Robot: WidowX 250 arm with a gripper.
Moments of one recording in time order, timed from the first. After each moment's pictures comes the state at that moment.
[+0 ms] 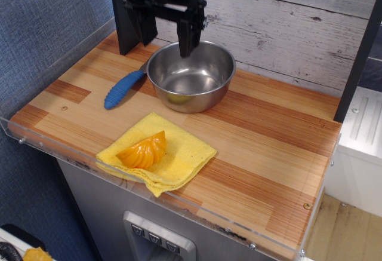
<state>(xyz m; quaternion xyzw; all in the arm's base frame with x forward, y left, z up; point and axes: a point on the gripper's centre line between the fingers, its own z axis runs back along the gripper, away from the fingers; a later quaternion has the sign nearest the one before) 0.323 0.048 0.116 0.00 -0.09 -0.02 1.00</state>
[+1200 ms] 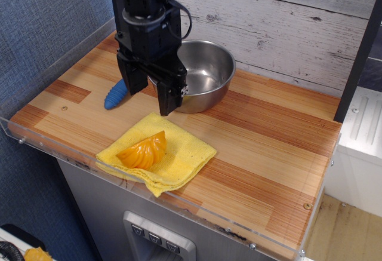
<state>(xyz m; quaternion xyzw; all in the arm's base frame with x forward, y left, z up) 0.278 0.045 0.072 0.02 -0.05 -0.12 0.99</state>
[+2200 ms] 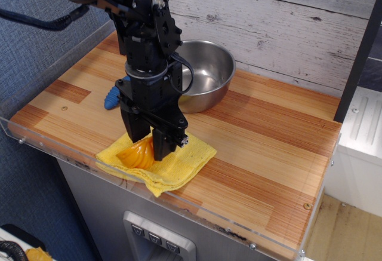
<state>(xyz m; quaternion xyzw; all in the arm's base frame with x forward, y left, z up) 0.244 0.028 0.040 0.02 -0.02 -0.13 0.99</state>
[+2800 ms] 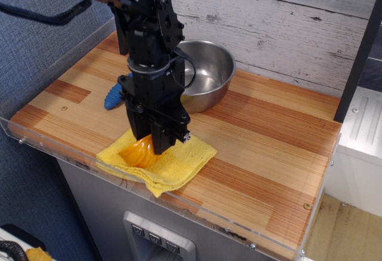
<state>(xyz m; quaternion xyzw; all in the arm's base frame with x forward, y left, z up) 0.249 0.025 0.045 0.01 -0.02 -0.13 0.99</state>
